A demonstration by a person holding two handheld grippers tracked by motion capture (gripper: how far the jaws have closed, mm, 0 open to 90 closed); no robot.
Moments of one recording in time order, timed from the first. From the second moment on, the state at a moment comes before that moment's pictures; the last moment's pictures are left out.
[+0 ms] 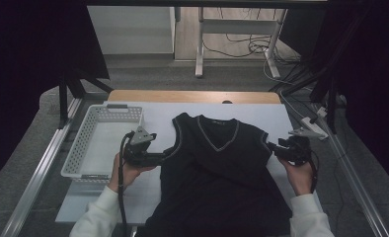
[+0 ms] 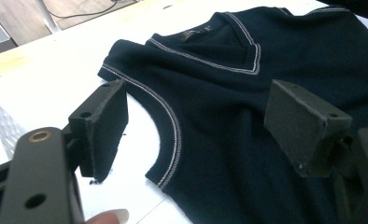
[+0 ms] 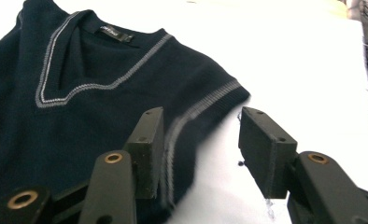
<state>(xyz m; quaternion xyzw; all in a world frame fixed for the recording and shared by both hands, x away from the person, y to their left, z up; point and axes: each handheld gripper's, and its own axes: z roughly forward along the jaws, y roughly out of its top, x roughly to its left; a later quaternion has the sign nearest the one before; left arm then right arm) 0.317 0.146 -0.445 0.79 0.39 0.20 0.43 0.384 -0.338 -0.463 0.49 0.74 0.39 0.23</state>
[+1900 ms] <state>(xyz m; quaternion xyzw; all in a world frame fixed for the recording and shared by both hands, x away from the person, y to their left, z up) 0.335 0.119 -0.439 0.80 0.36 0.19 0.44 0.310 -0.384 -0.483 0.50 0.77 0.32 0.23</state>
